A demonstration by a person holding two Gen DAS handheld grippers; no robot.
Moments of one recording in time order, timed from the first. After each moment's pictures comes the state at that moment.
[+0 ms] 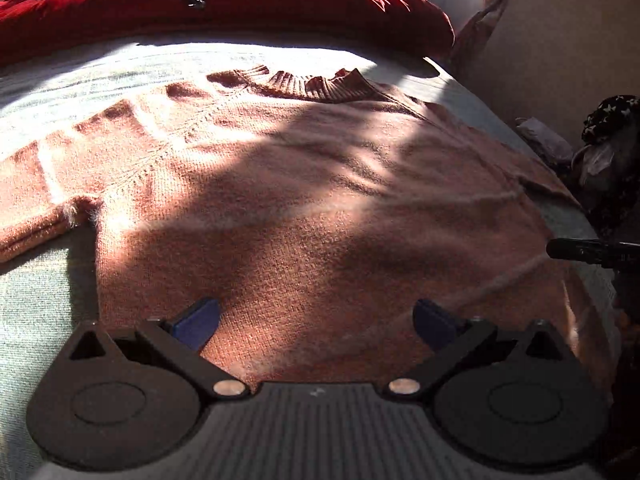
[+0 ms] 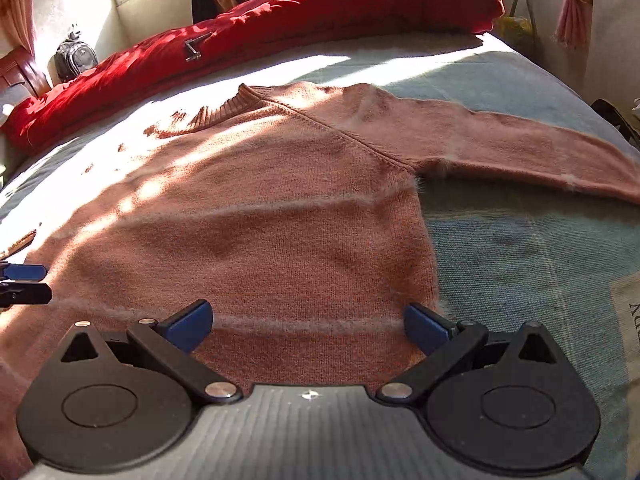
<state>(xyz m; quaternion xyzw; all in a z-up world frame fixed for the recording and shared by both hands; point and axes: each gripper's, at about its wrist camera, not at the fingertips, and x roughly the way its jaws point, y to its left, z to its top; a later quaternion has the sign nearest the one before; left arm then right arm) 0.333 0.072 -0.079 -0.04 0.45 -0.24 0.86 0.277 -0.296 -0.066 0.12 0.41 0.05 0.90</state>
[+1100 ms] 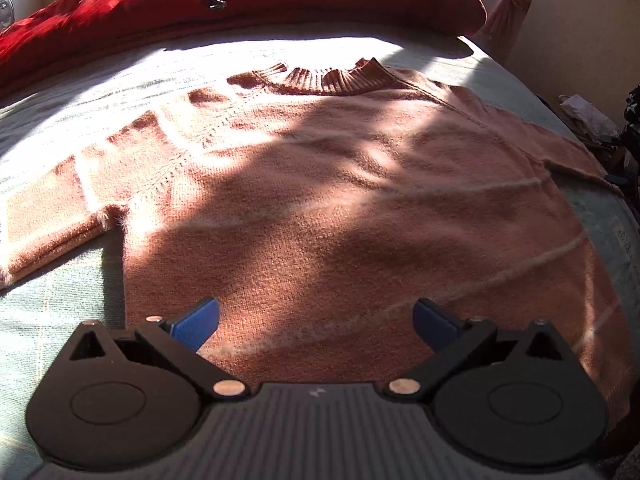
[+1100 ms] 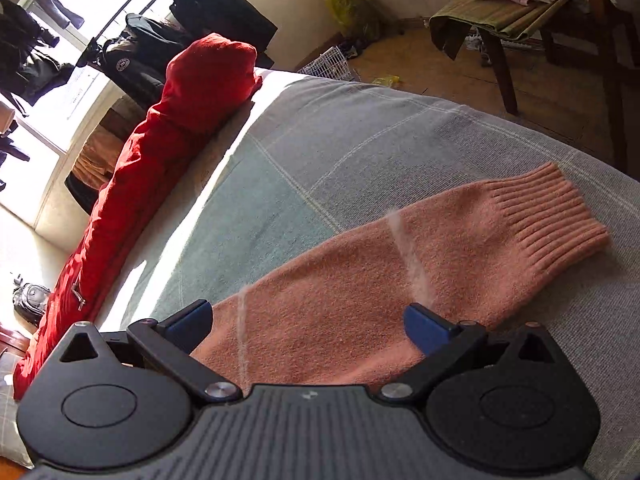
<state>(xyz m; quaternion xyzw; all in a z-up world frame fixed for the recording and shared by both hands) 0.324 0.036 -0.053 0.03 0.48 -0.16 0.86 0.349 -0.631 -0.084 0.39 0.33 -0.09 0.85</state>
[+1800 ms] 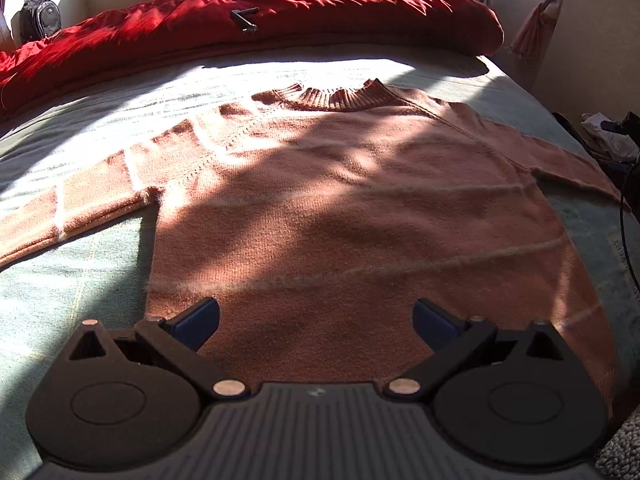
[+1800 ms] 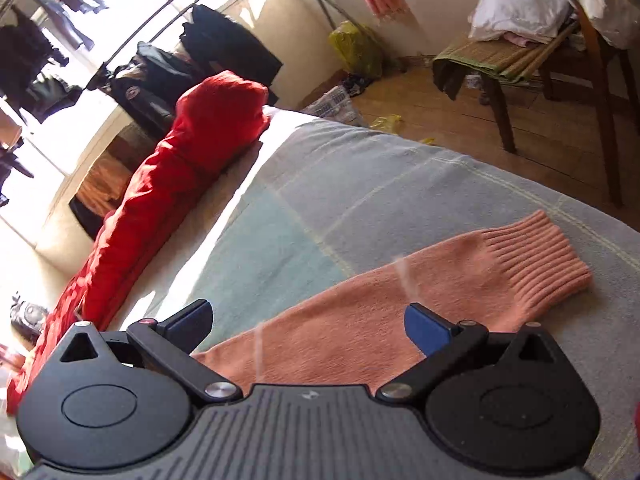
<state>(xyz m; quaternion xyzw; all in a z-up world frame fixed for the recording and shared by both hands) 0.253 0.009 -0.015 0.02 0.46 -0.09 0.88 0.345 -0.592 -0.050 0.35 0.29 -0.03 0.89</state>
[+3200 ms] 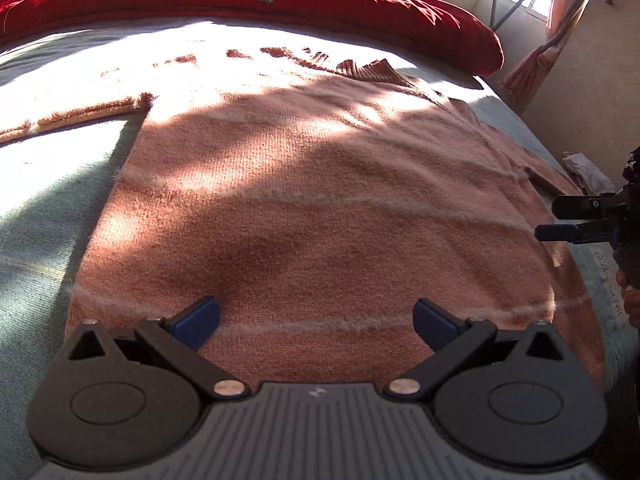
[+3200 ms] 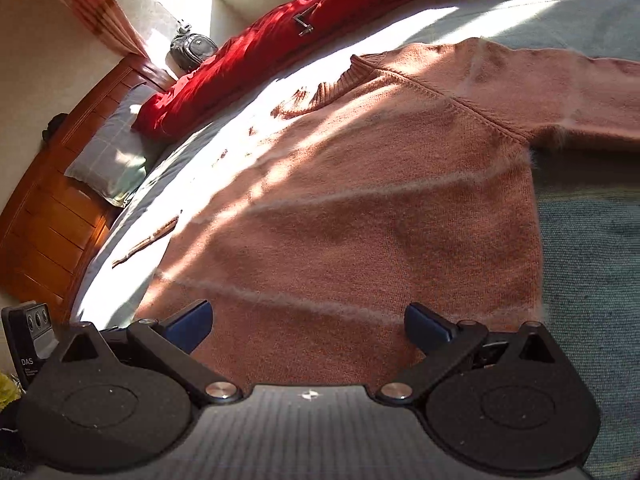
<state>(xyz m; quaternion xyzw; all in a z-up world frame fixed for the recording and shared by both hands) 0.222 0.046 -0.081 -0.07 0.44 -0.15 0.88 0.293 -0.316 -0.064 0.21 0.46 0.26 0.82</state>
